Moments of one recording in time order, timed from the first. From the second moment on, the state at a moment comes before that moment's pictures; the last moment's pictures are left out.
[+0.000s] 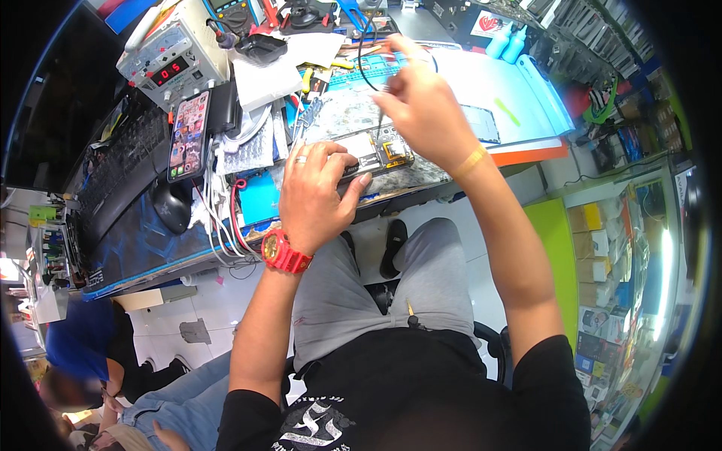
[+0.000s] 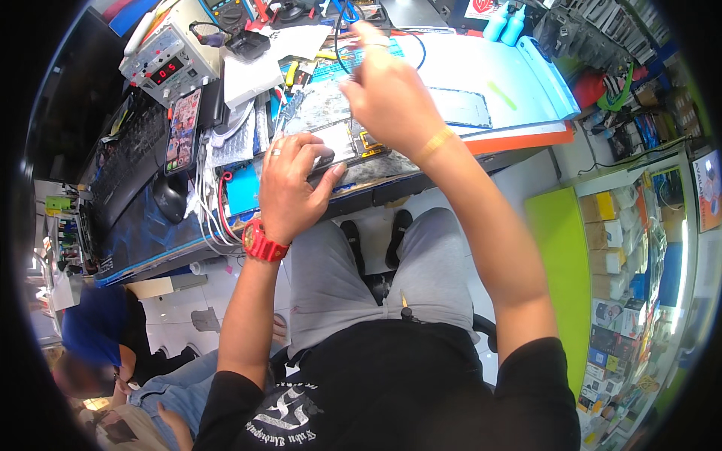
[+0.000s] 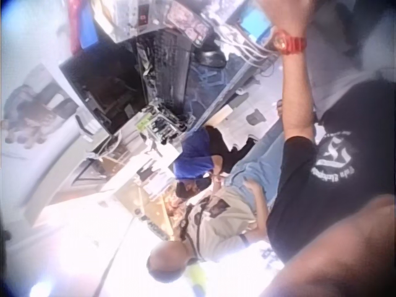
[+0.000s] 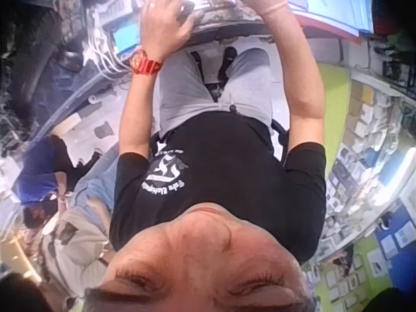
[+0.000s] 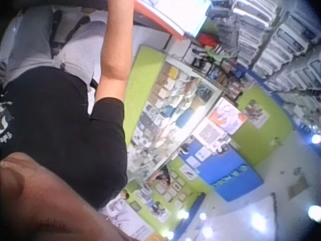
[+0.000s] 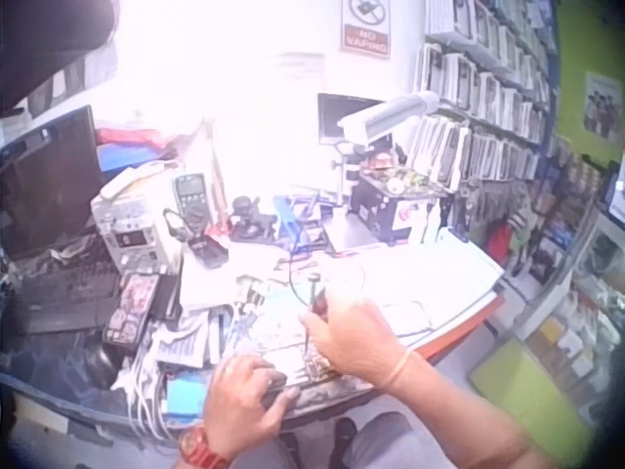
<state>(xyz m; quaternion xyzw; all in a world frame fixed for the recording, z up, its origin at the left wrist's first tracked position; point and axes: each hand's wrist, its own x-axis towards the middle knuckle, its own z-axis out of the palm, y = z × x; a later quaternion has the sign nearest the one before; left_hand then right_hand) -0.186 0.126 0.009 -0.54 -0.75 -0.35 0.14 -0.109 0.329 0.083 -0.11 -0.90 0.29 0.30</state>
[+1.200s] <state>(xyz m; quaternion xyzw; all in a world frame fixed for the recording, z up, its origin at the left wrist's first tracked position) -0.185 0.127 0.013 -0.54 -0.75 -0.35 0.15 -0.057 0.303 0.053 -0.04 -0.91 0.16 0.39</state>
